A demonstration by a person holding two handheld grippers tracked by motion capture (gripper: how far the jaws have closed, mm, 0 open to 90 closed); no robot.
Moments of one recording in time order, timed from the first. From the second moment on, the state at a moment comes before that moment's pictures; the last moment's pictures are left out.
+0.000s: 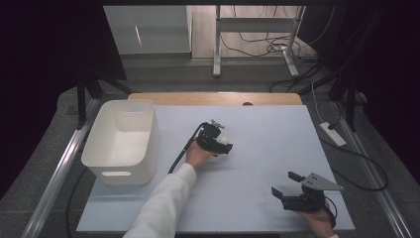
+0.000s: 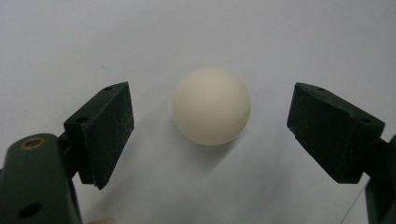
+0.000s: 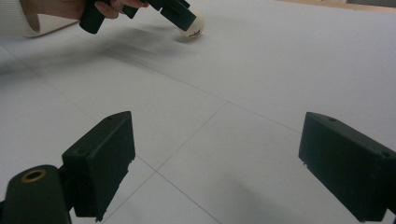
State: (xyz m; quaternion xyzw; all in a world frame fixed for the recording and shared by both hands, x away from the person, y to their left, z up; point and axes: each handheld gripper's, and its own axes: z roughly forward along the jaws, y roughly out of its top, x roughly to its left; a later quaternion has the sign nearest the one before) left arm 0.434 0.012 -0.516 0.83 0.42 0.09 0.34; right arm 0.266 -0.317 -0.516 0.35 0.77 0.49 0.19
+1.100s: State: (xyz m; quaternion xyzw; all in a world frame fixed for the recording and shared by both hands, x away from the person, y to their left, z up) left arm 0.431 0.013 -0.508 0.84 0.41 0.09 0.35; right arm 0.265 -0.318 -0.517 0.35 0.77 0.49 0.19
